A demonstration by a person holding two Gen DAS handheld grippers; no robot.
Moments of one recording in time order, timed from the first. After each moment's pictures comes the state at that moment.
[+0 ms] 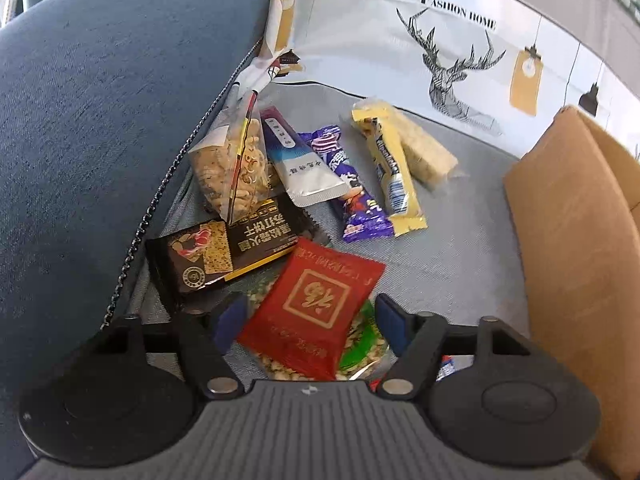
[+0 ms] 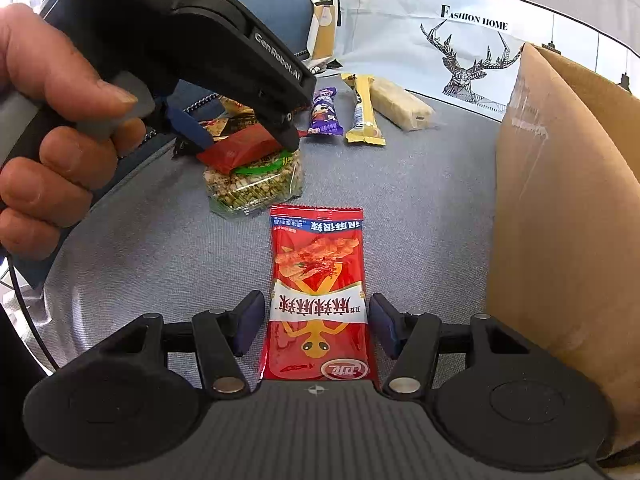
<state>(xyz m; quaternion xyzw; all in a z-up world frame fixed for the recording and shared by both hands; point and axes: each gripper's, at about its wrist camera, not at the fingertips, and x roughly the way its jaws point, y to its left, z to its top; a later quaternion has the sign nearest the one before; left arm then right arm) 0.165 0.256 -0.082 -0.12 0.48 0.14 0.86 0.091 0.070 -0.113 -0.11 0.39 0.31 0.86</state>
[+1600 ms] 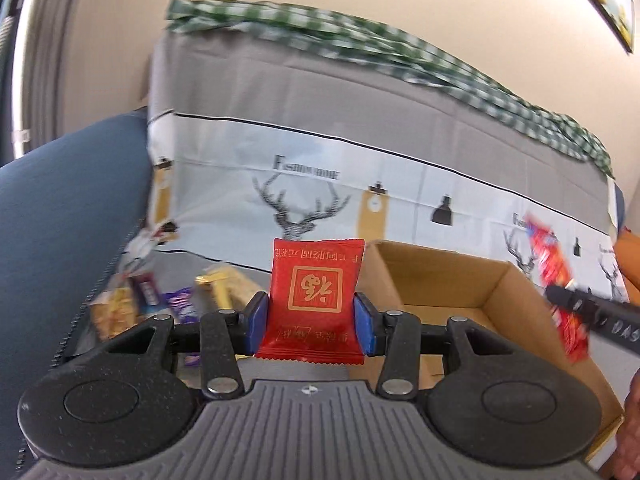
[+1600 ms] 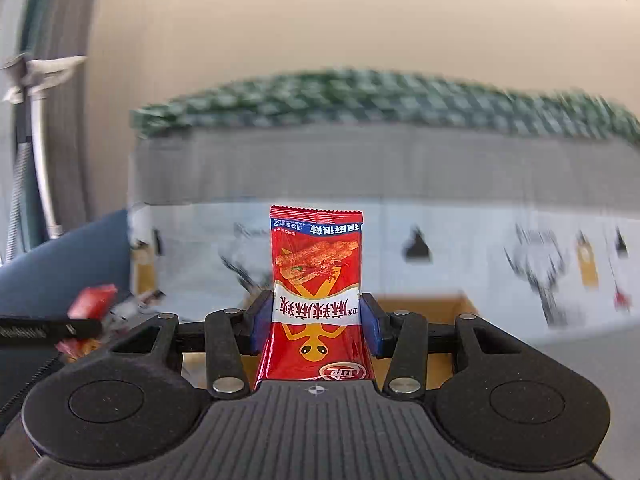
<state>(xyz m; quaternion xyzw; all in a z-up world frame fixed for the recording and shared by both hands) 0.123 0.155 0.013 -0.11 0.24 0.03 0.96 0.137 -0.116 0.037 0.00 0.18 0.13 0.97</state>
